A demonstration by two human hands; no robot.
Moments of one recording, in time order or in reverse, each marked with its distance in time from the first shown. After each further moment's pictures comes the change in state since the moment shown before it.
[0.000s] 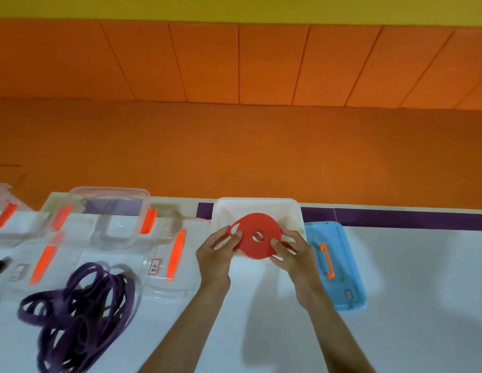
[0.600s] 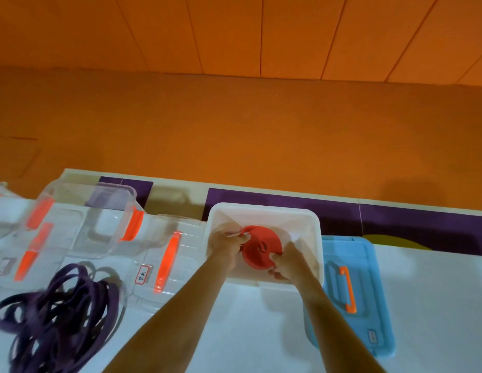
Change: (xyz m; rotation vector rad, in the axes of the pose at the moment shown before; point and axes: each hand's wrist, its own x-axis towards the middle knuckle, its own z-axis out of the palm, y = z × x) left_hand 0.161 -0.066 0.057 0.410 0.015 -0.285; right_hand 0.156 0.057 0.012 -0.768 -0.177 0.378
